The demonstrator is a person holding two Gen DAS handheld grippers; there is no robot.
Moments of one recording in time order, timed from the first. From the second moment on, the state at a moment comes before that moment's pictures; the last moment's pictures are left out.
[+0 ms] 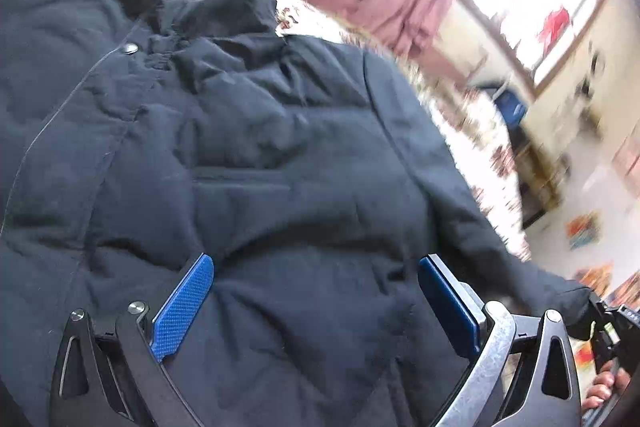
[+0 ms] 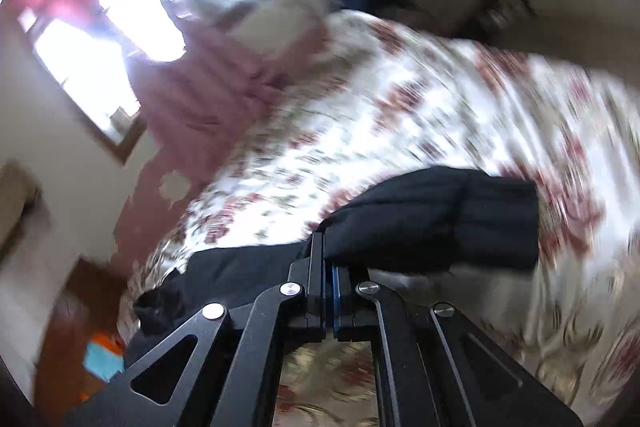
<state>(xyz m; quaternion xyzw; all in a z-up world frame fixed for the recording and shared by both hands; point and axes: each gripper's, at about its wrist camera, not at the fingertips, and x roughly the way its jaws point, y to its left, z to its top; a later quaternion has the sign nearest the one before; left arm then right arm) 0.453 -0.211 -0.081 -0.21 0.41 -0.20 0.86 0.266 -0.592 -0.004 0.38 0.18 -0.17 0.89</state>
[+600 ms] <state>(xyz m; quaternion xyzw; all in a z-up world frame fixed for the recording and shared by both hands) 0.349 0.009 -0.012 -0.16 0.36 -0.09 0.91 0.387 -0.294 0.151 -0.01 0.16 0.05 0.99</state>
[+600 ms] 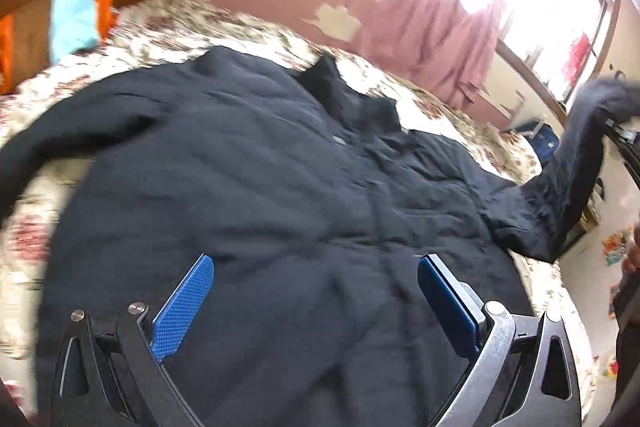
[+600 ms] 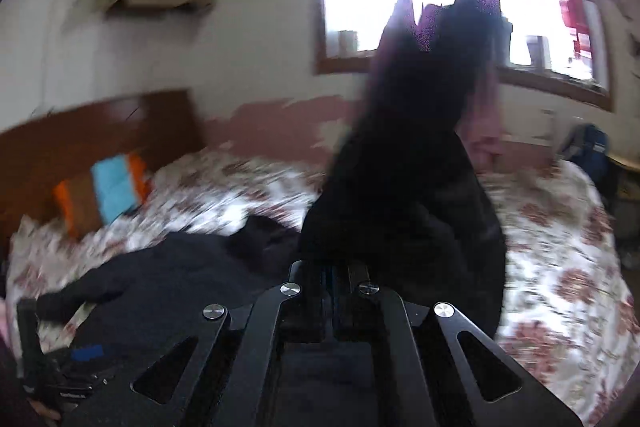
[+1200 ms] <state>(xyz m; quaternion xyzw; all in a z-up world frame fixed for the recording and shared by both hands) 0.367 0.112 -0.049 -0.30 0.34 -0.12 0.88 0.378 -0.144 -0.031 -0.14 0.40 0.27 0.87</state>
